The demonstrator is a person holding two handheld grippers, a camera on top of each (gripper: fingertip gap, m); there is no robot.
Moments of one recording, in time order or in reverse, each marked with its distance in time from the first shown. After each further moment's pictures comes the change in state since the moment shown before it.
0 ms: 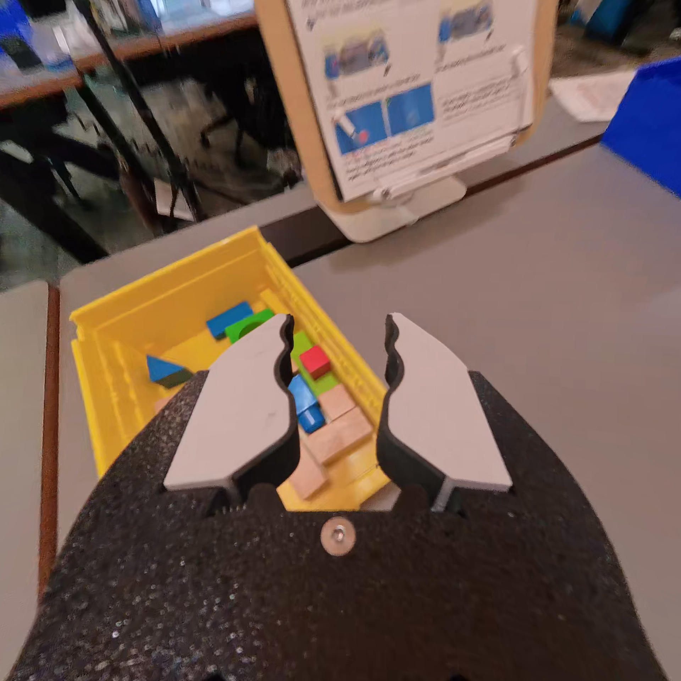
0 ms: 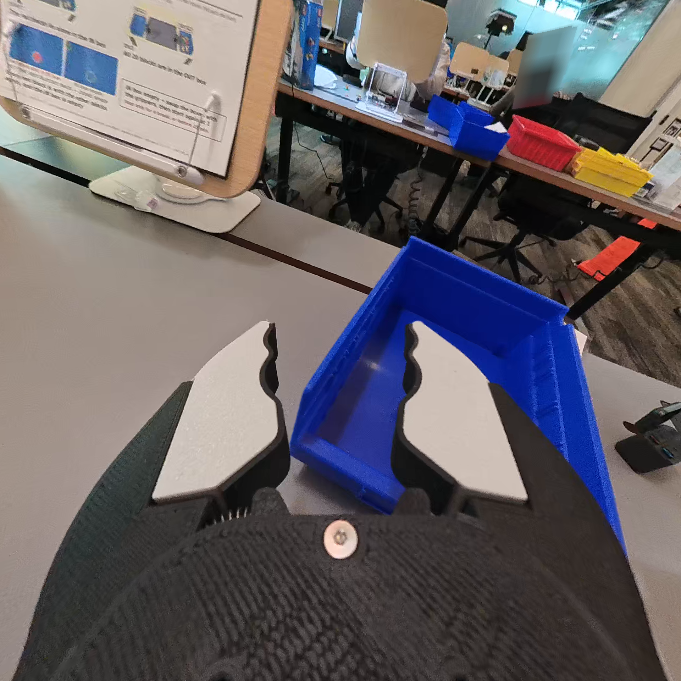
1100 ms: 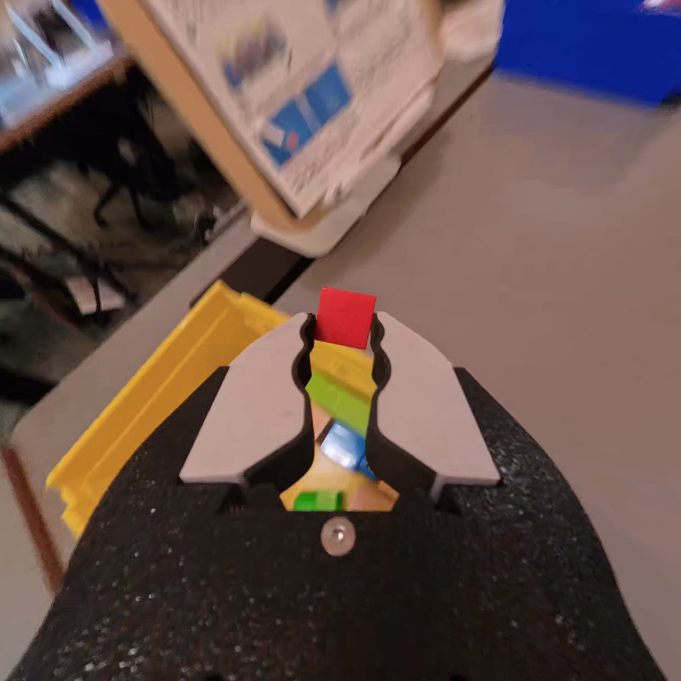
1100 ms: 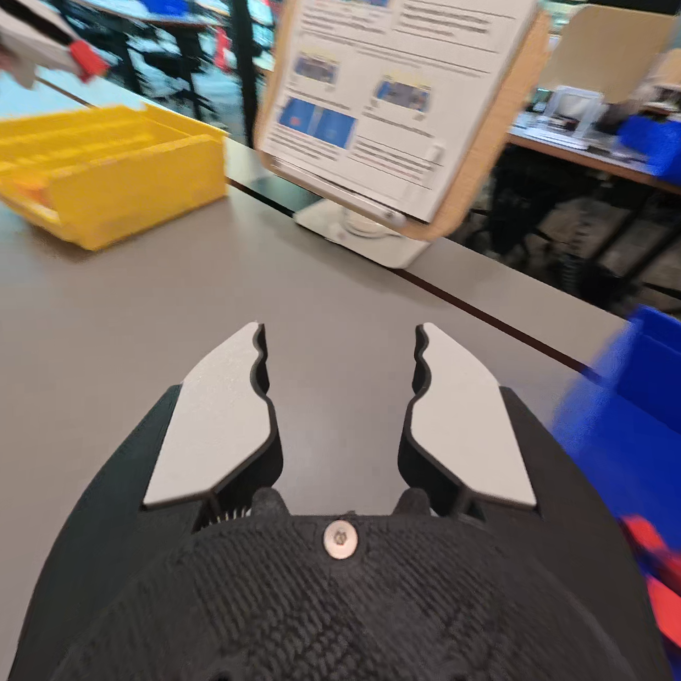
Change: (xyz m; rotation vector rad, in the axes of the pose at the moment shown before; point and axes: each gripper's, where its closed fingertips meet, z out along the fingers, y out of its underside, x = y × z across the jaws) left arm -0.009 -0.010 0.037 0.082 0.322 0.310; right arm -0.147 -0.034 0.000 0.054 -0.401 0.012
